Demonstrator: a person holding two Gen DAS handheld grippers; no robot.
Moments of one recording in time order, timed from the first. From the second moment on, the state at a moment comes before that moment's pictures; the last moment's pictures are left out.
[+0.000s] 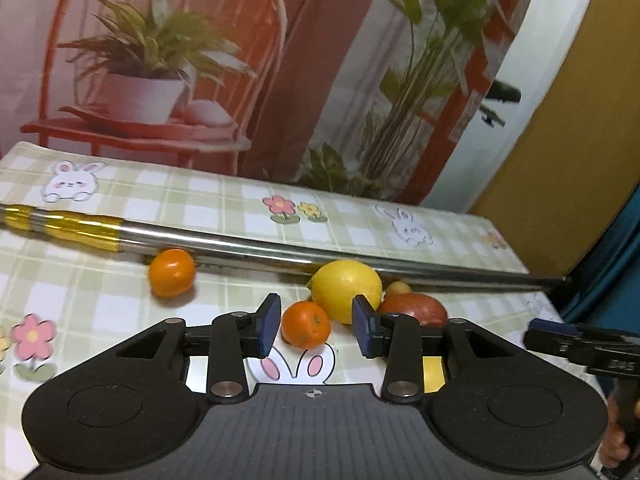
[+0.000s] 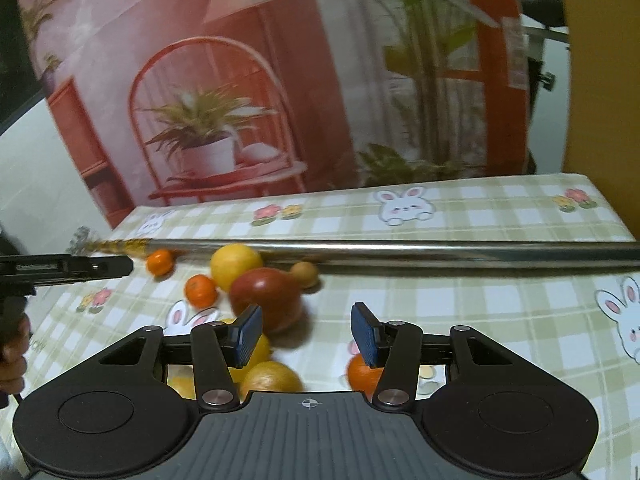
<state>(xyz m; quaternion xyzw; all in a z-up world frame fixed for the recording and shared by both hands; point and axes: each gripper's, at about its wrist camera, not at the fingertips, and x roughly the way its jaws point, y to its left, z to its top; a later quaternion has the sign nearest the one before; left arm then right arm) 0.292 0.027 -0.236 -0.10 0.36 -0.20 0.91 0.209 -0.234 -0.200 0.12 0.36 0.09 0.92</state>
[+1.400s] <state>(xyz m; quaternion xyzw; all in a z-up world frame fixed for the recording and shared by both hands) 0.273 0.018 -0.247 -0.03 0.37 -0.20 0.91 0.202 -0.273 -0.237 0.17 0.38 0.04 0.91</state>
